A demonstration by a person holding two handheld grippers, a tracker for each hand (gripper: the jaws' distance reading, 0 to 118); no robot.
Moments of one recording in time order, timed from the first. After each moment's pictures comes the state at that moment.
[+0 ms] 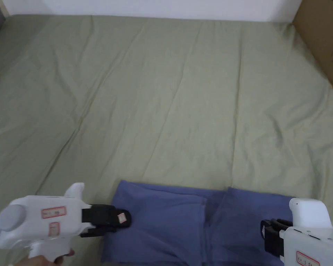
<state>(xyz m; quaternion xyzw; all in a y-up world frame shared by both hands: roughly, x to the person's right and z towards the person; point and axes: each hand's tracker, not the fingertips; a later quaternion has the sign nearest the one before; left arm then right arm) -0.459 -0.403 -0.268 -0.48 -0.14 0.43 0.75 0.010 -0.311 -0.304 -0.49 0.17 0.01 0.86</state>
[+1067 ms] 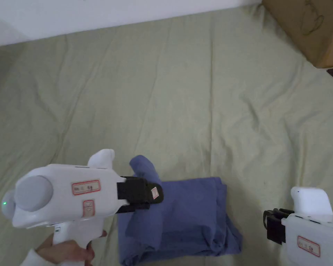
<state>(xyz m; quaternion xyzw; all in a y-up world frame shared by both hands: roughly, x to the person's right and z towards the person) -0.270 -0.275 -0.321 -0.50 -0.18 0.28 0.80 0.080 -0.330 -0.293 -0.49 0.14 -0.07 0.86</state>
